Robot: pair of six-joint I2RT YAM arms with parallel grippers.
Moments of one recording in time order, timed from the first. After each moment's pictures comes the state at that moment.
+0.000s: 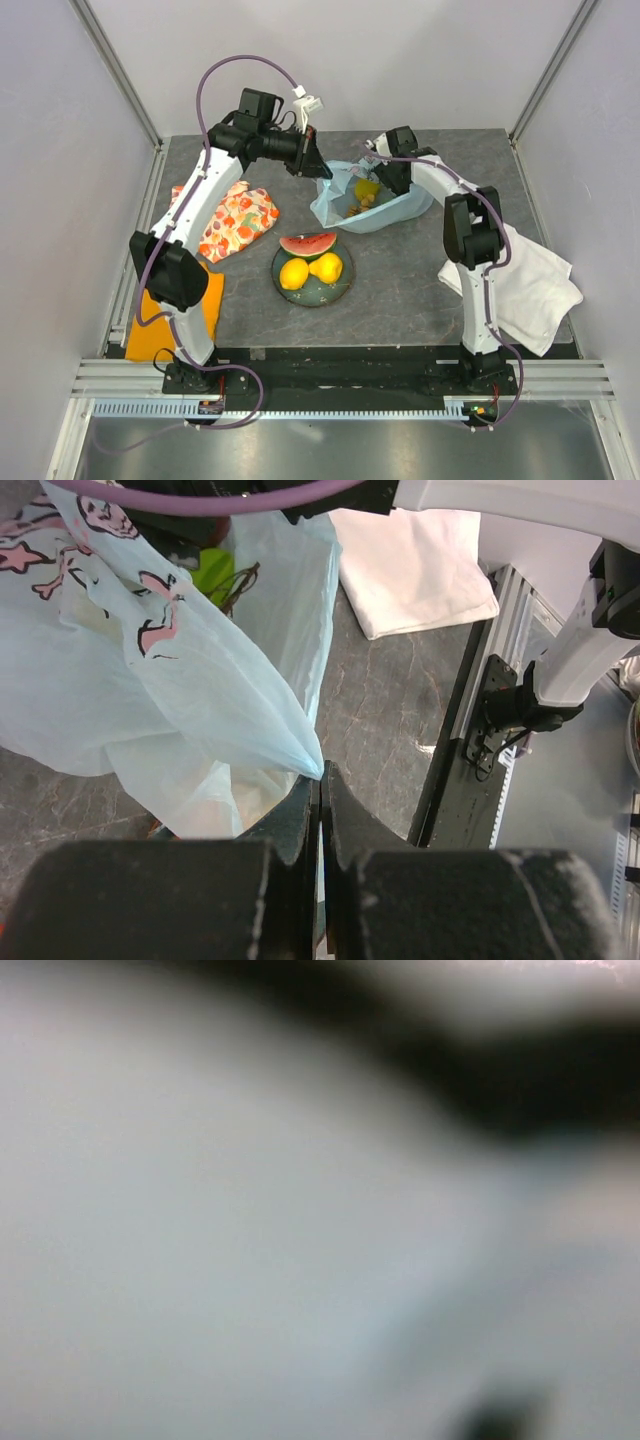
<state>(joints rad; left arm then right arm) -0.38 1.86 1.95 -0.80 0.87 0.04 0.26 2.32 1.90 -0.55 0.23 -0.43</state>
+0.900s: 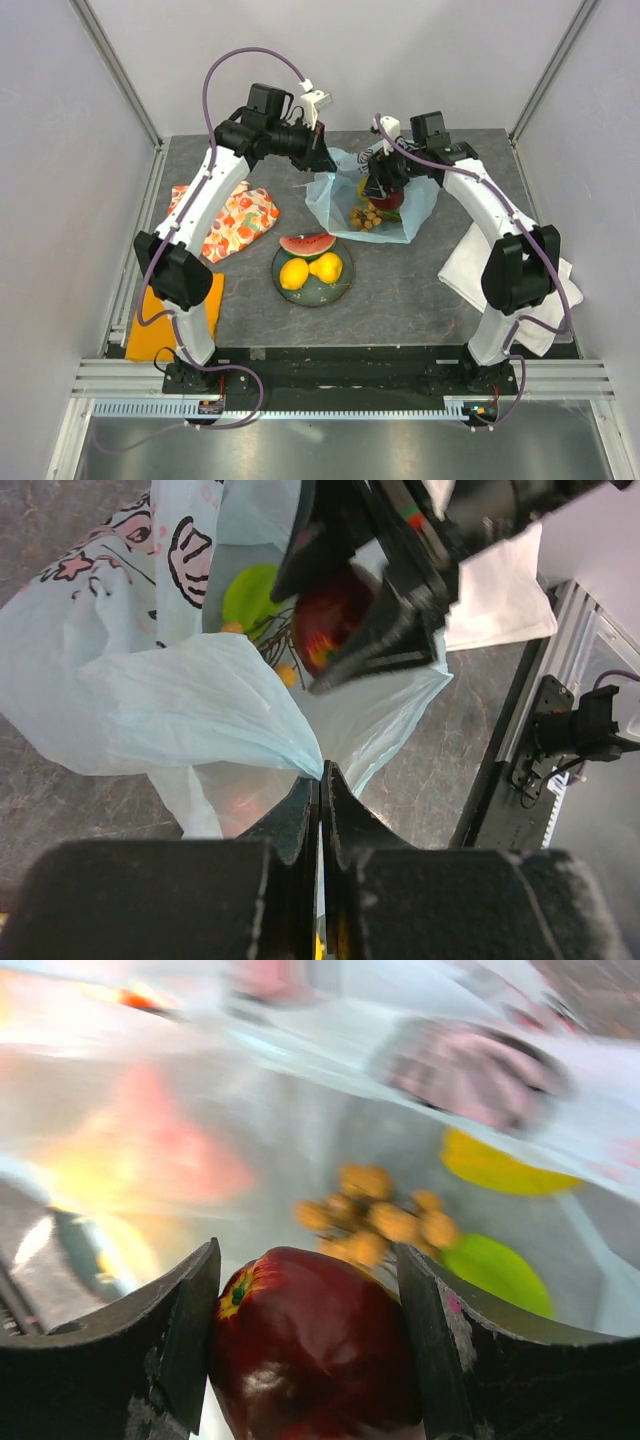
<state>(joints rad) -0.43 1.88 2.03 -0.80 0.71 0.04 0.28 1.81 1.65 -0.65 -0.57 -0.26</state>
